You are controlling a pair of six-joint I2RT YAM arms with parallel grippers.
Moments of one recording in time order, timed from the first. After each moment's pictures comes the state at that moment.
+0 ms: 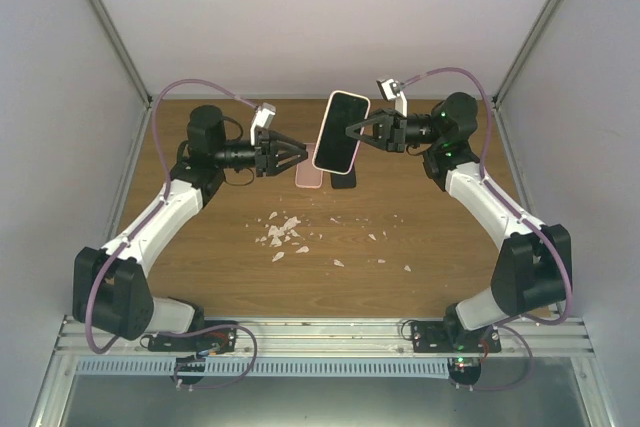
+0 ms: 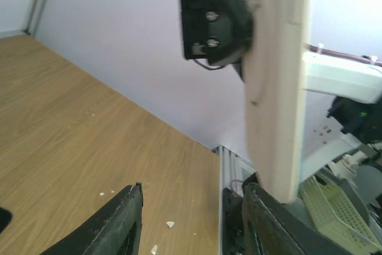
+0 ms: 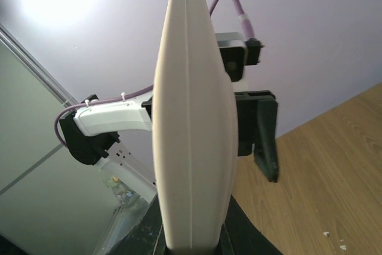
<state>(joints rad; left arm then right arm) -0.28 1.37 1.05 0.15 1.14 -0.41 0.28 1.50 1.16 0.70 -1.36 0.97</state>
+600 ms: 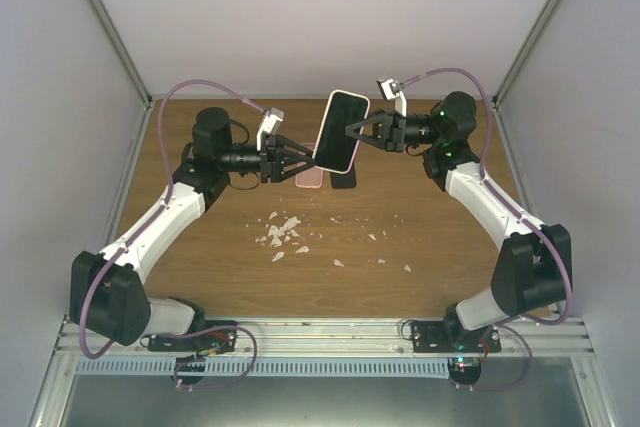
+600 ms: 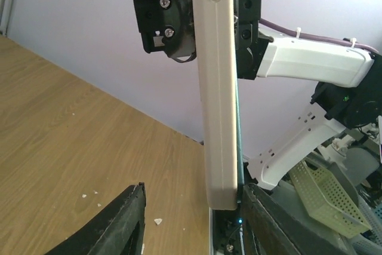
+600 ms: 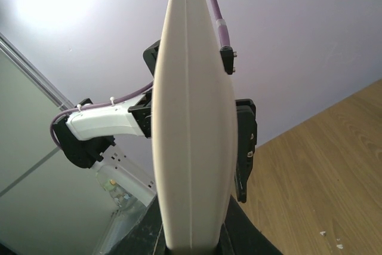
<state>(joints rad) -0.33 1.33 1.05 0.14 1.17 -0.39 0.28 1.50 1.16 0.66 -1.34 0.94</state>
